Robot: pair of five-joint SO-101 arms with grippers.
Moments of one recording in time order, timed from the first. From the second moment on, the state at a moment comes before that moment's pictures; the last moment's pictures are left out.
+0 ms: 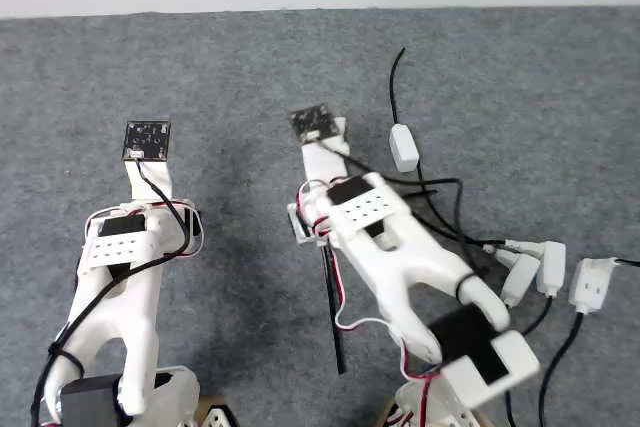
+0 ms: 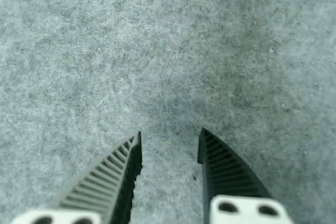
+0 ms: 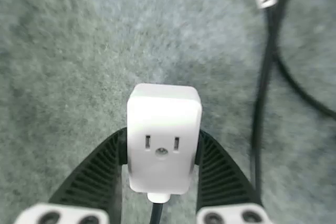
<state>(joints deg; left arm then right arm) -12.4 -18.2 55.3 40.7 -2.5 -30.8 3.6 28.7 46.2 -9.5</state>
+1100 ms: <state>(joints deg) -12.4 -18.2 55.3 40.7 -2.5 -26.9 11.3 16.8 56.1 -10.2</state>
